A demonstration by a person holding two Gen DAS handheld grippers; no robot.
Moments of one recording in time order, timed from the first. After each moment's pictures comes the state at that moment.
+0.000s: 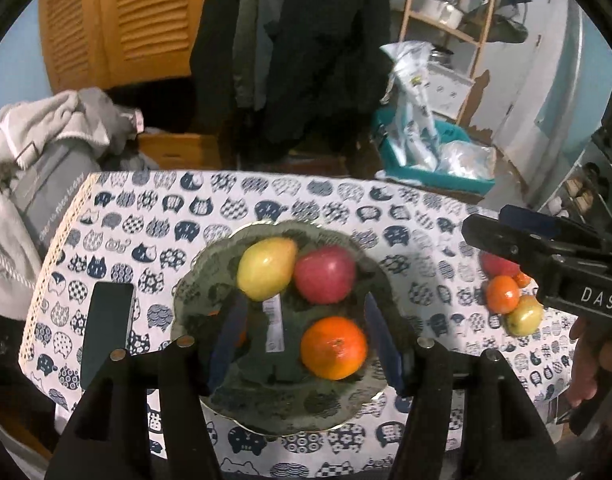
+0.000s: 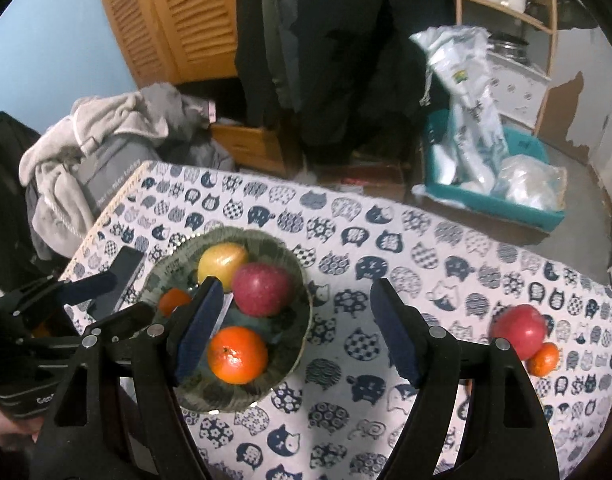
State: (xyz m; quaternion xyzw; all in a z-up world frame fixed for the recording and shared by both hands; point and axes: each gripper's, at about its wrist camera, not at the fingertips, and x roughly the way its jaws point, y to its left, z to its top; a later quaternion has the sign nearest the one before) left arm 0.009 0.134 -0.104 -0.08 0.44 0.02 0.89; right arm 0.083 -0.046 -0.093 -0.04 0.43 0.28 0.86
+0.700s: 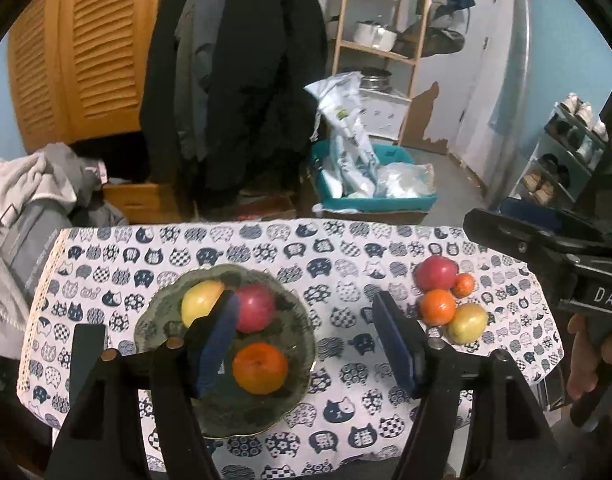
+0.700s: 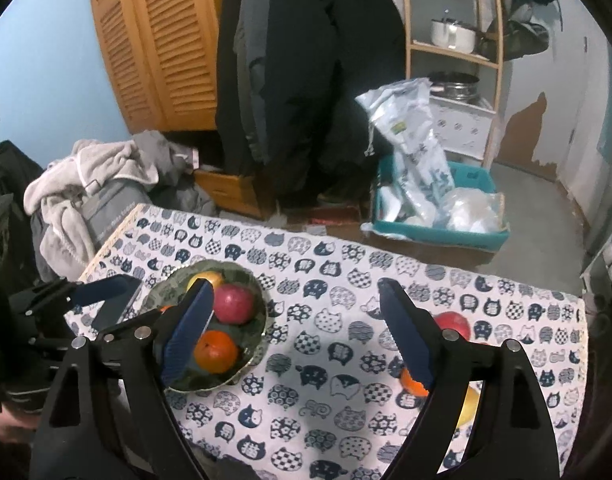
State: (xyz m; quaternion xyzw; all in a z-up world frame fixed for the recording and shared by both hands) left arm -0.006 0.066 -0.046 -0.05 0.39 -0.04 0.92; right arm 0.044 -0.122 -0.024 -0.03 0.36 0.24 0.90
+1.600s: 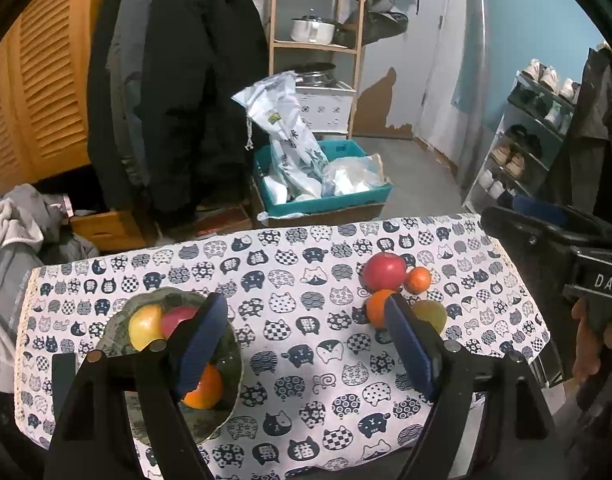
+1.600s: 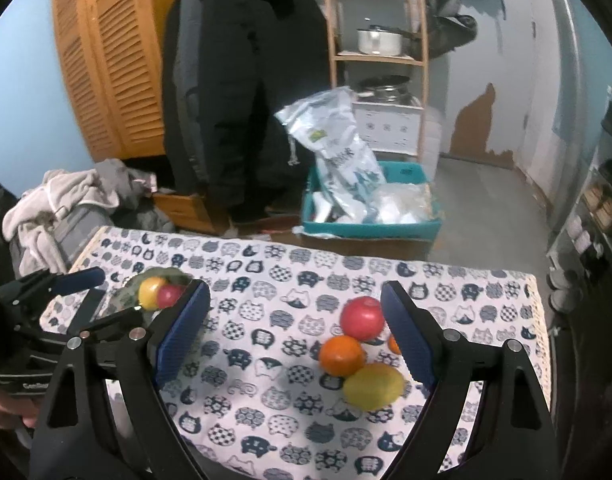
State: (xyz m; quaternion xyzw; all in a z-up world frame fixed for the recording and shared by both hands) left arm 0.003 -0.023 -0.032 0.00 0.39 -0.10 0.92; right arm 0.031 -0.236 -0.017 0.00 0.35 0.17 0.92
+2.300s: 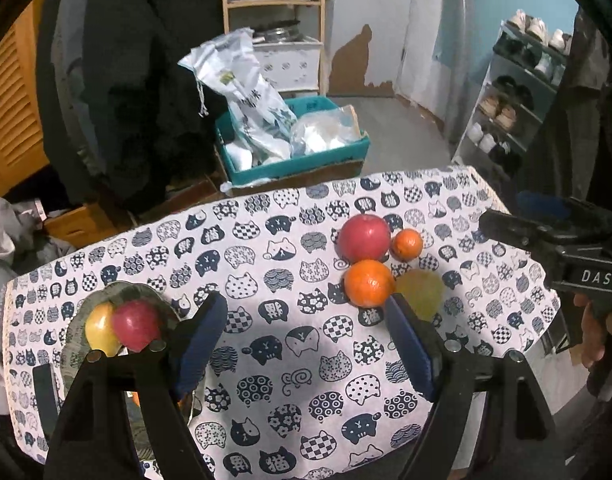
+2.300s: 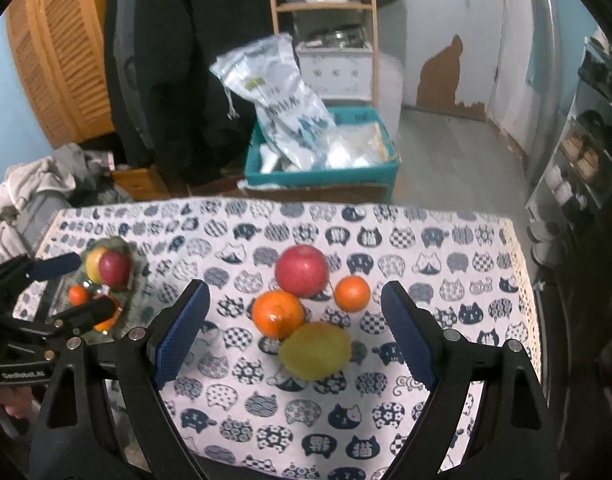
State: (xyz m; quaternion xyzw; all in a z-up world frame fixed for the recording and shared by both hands) left arm 0.035 -0.076 -0.086 0.04 0.44 -0.13 0.89; right arm 0.055 -0.294 -0.086 0.01 0.43 0.12 0.90
